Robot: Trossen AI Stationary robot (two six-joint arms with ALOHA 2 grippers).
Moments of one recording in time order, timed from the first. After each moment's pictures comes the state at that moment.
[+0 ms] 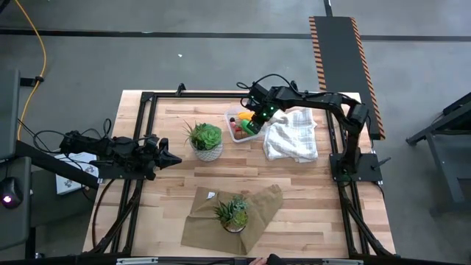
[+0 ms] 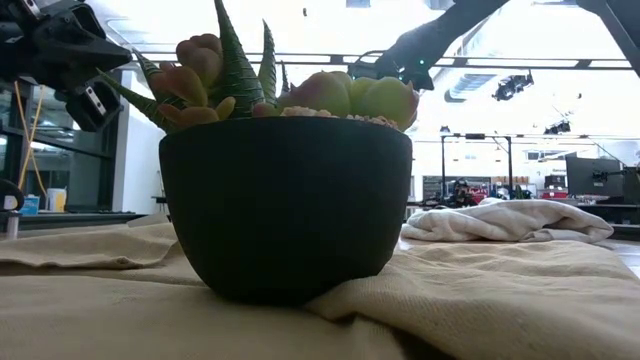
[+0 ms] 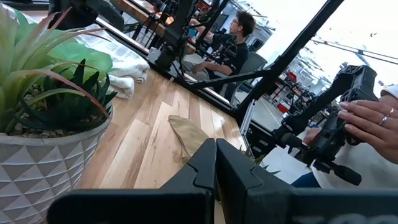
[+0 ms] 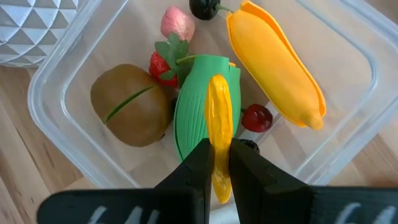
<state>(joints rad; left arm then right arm) -0.13 0.01 0.12 -0.19 -0.15 -0.61 -0.49 1.90 1.43 -0.71 -0.15 0.09</state>
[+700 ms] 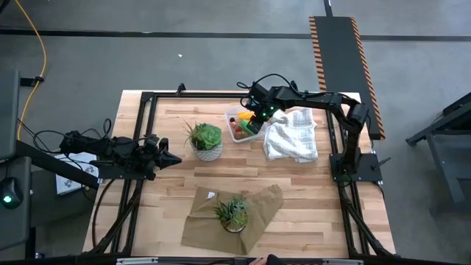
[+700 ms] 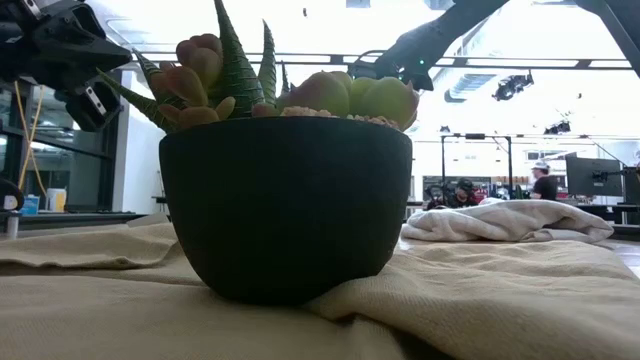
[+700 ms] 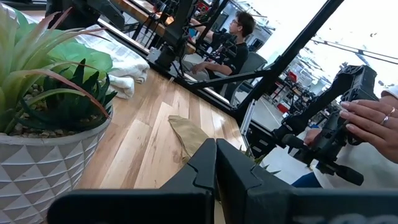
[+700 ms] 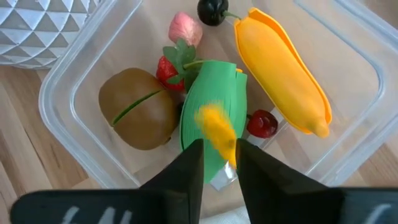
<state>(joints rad) -0.13 0.01 0.12 -0.19 -0.15 -0.61 -0.49 1.90 1.43 -0.69 -0.17 0.07</state>
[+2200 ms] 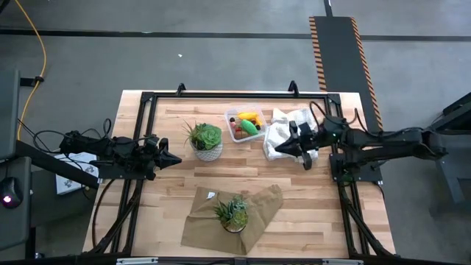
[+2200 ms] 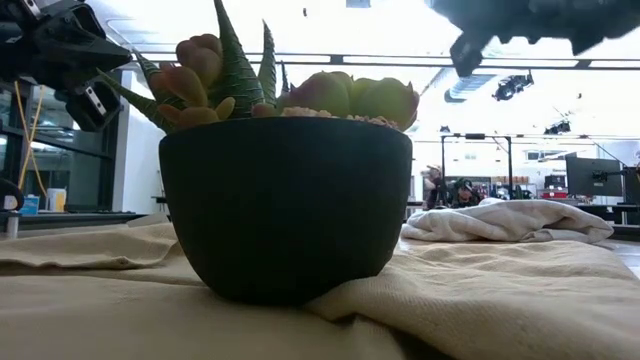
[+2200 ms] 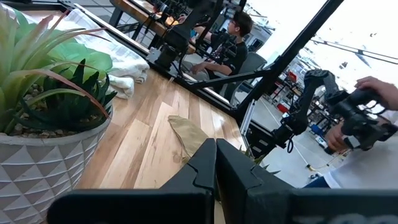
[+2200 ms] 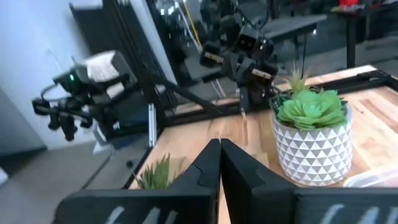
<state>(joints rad) -0.13 0.01 0.12 -0.19 -0.15 -0.61 -0.14 0.85 0.52 0.27 -0.37 0.25</state>
